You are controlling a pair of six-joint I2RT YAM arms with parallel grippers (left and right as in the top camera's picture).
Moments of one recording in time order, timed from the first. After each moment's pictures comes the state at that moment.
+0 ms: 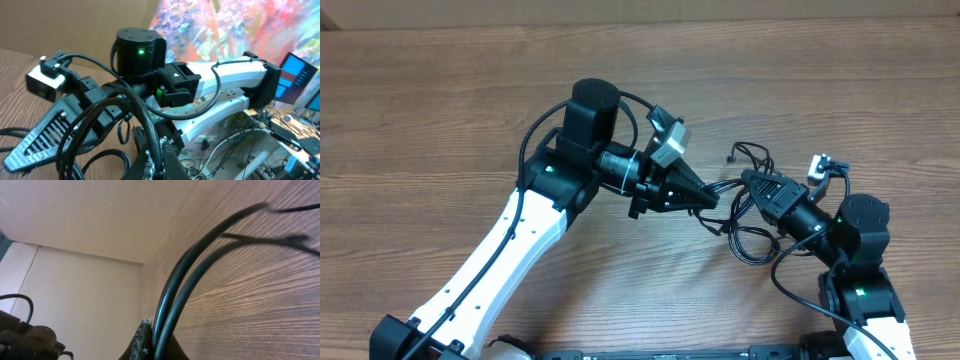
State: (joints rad) left arm -0.48 1.46 1.17 -0.16 1.46 0.04; right arm 0.07 0.78 0.43 0.05 -0.60 1.12
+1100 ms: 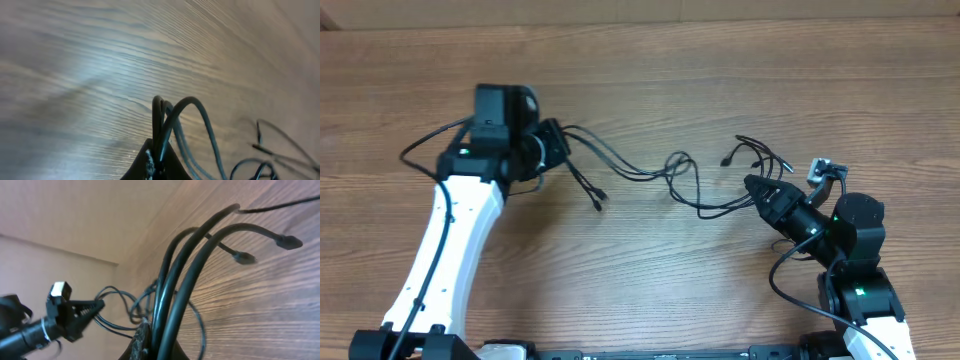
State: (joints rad) left arm -0.06 1.46 1.18 -0.70 0.28 -0.62; right arm 0.07 0.78 0.43 -0.04 -0.53 0.92
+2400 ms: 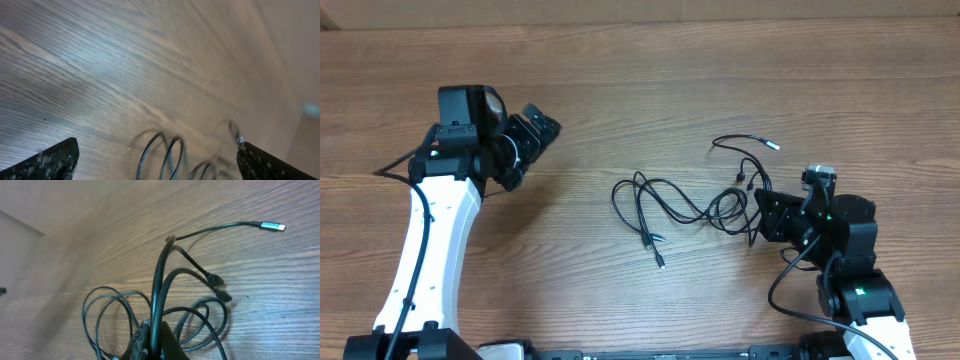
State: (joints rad) left arm 0.05 1.46 1.18 -0.73 0.37 -0.71; right arm 0.07 0.78 0.43 -0.21 -0.37 0.46
